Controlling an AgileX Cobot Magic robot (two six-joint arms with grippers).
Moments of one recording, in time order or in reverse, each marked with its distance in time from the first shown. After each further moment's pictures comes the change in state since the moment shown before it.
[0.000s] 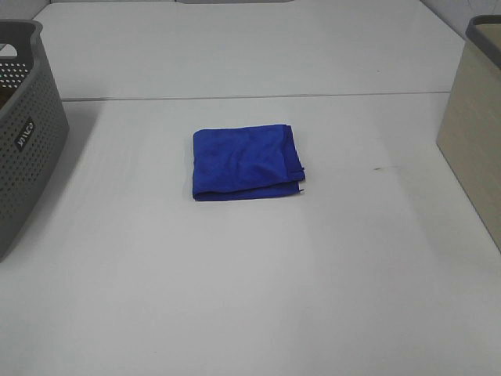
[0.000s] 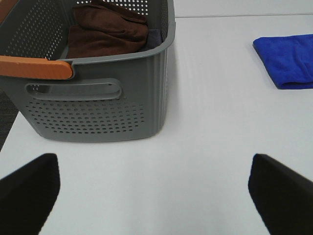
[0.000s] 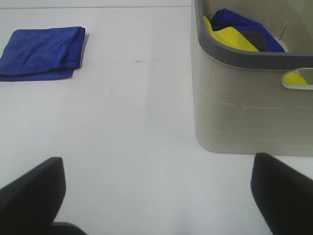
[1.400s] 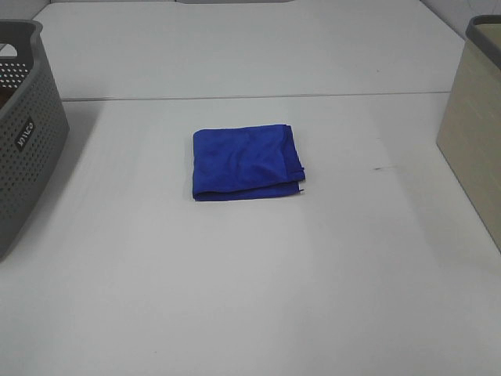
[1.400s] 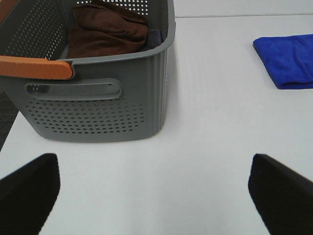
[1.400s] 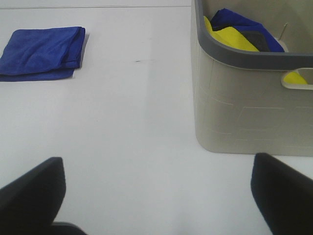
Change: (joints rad) left arm 0.000 0.000 0.000 0.000 0.000 0.000; right arm 0.000 0.000 0.000 0.000 0.000 0.000
